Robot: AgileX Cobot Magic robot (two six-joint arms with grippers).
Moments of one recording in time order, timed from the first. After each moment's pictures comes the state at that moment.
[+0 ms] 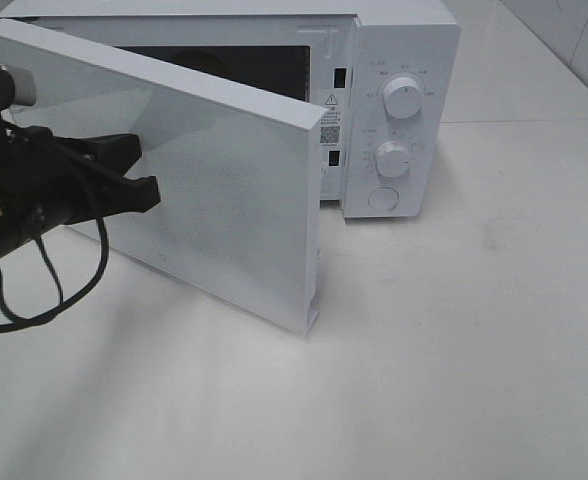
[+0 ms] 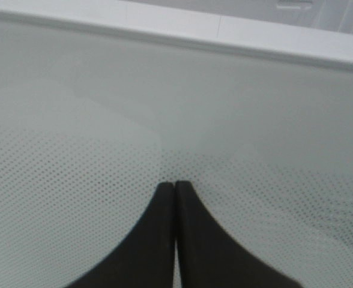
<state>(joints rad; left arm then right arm) -0.54 1.64 -0.49 -0.08 -0.86 -0.13 0.07 0.00 -0.51 -0.08 1.01 0.13</state>
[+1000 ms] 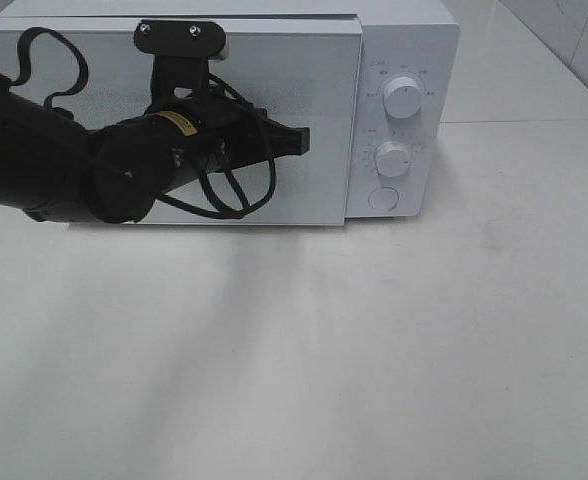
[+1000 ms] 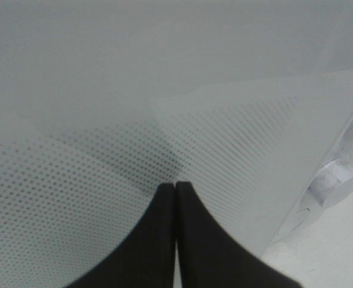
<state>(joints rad) -0.70 1.96 -1.04 -0.43 -0.53 0.14 0.07 0.00 -0.51 -0.08 1.01 0.13</state>
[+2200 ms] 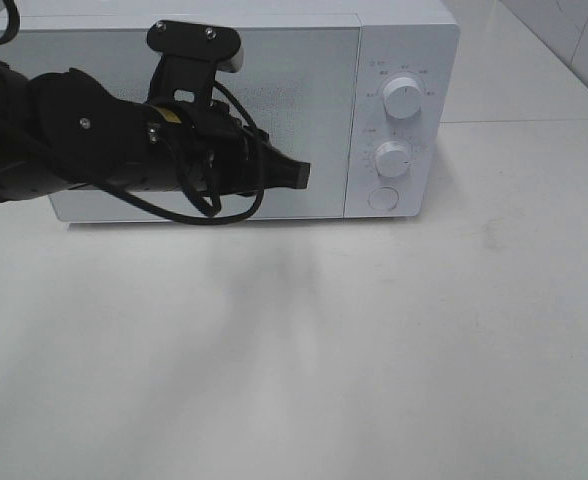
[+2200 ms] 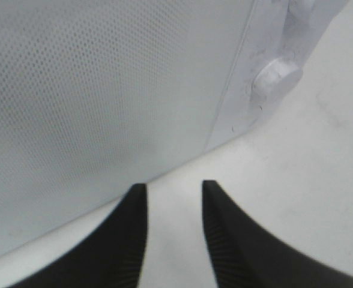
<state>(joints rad) -0.73 1.79 -0.99 -0.61 -0.15 0.40 0.07 0.00 -0.51 -0.08 1.01 0.13</state>
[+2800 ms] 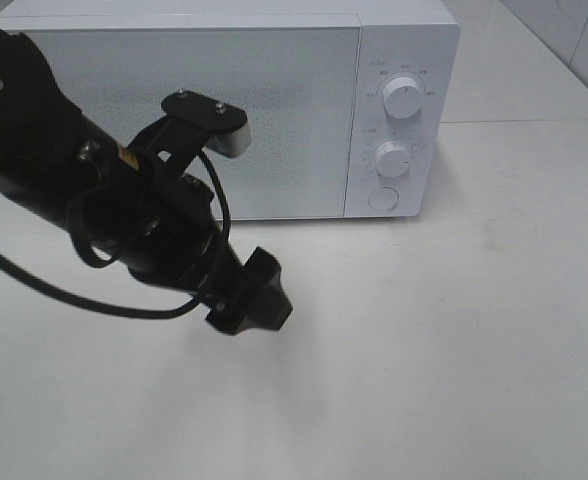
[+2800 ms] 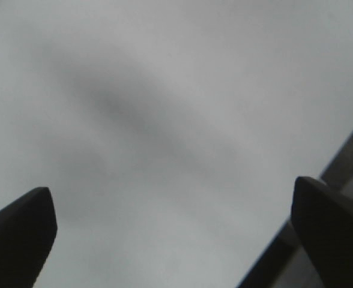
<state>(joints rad) -0.73 1.63 -0.95 -0.44 0.55 0.40 0.07 0.00 -0.51 -0.08 1.01 0.13</state>
